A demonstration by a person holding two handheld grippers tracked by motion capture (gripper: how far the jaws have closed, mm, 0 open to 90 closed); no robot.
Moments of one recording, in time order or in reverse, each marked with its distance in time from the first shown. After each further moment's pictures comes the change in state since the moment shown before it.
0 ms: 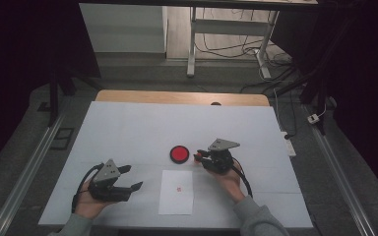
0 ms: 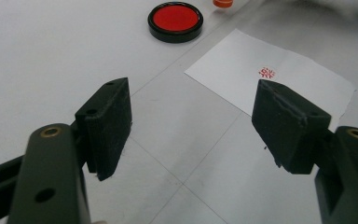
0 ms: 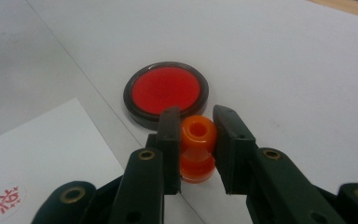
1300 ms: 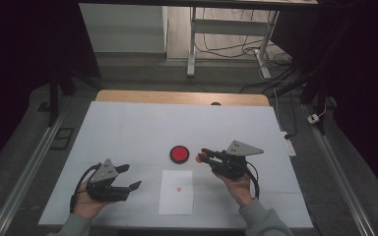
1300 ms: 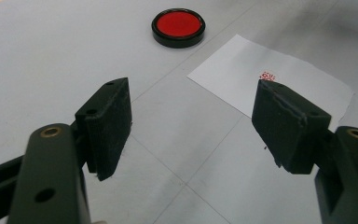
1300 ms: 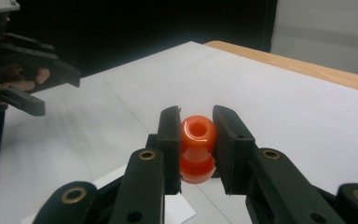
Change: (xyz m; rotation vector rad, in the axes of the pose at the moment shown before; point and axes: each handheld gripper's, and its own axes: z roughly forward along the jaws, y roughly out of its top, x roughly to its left) left arm 0.001 -0.001 -0.005 -0.022 0.010 0.003; right arm 0.017 0.015 -0.063 -0.254 0.125 0.038
